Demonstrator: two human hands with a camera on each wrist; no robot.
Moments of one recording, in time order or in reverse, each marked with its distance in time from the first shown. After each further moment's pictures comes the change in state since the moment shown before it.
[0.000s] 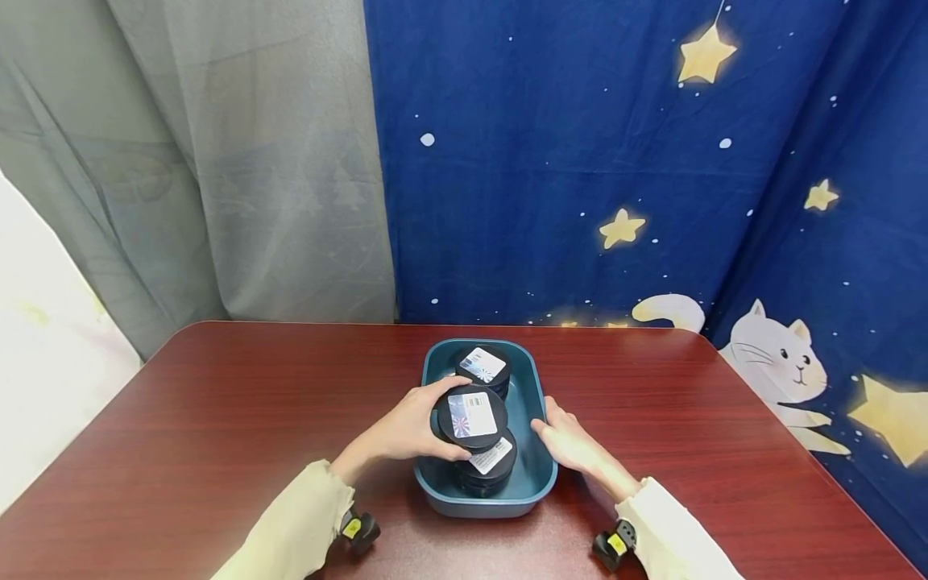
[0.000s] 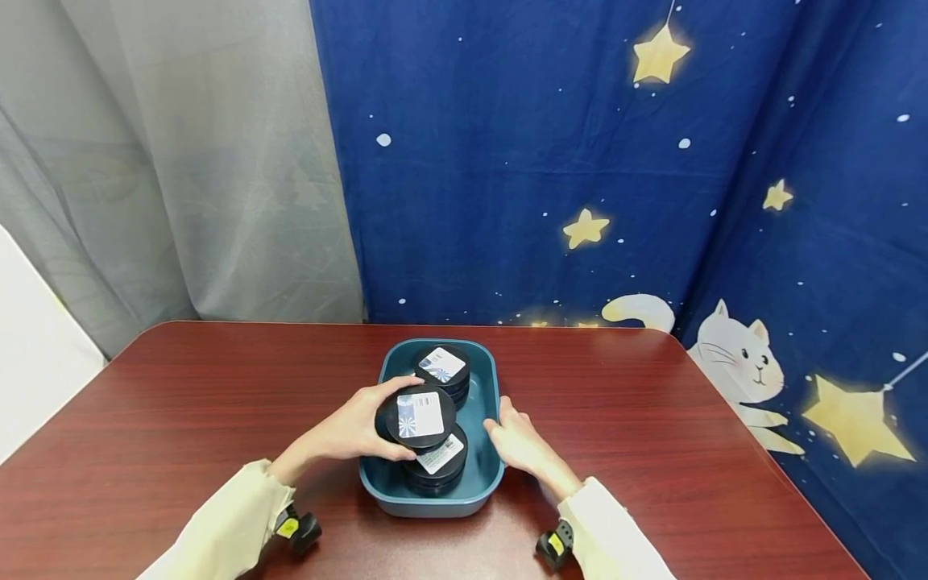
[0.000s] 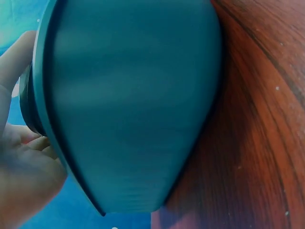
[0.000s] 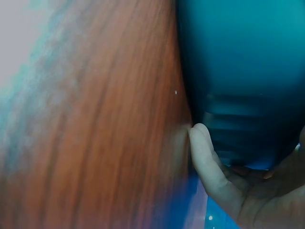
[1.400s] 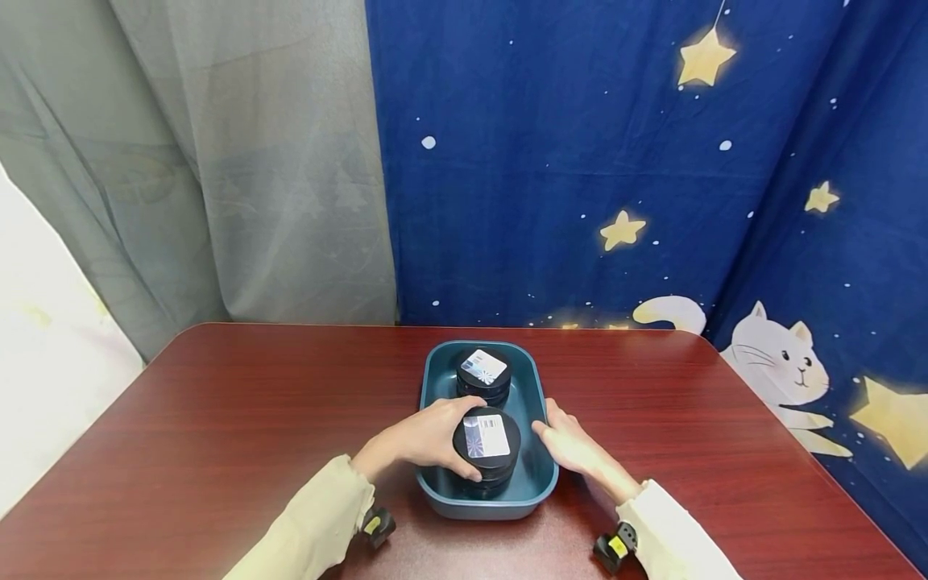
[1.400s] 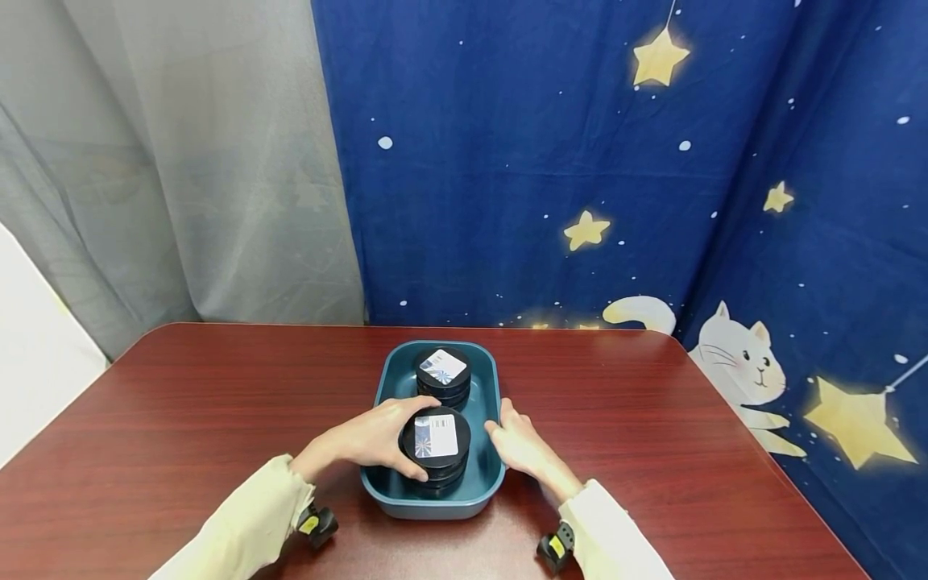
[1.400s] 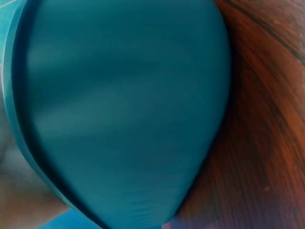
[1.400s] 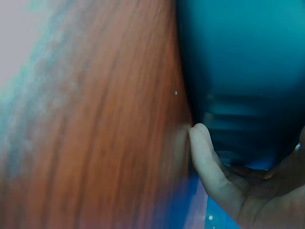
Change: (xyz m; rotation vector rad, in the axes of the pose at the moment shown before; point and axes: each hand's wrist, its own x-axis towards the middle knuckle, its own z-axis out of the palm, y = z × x) left_hand 0.013 0.012 0.013 0.226 -0.260 -0.093; right_hand 0.001 0.002 0.001 -0.012 0.002 -0.012
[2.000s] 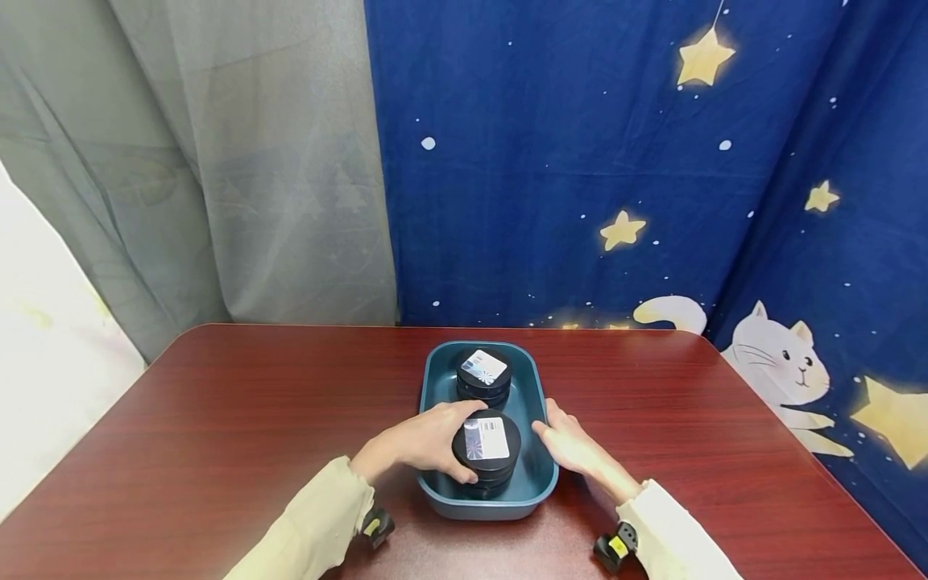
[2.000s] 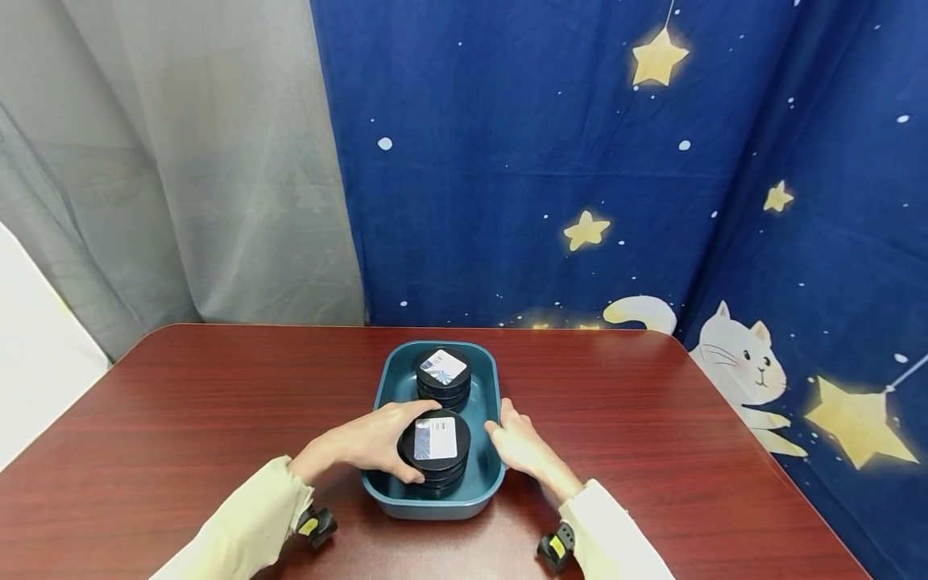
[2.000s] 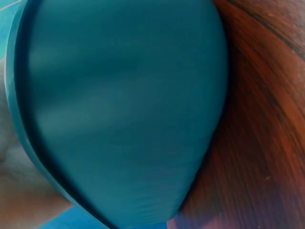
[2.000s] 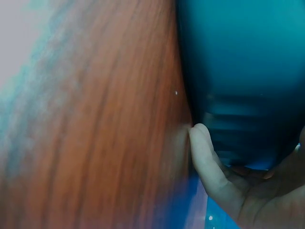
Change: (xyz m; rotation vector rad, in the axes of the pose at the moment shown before) left_hand 0.000 0.001 0.001 0.015 -0.045 -0.005; right_hand 0.000 0.001 0.001 0.005 0.008 -0.010
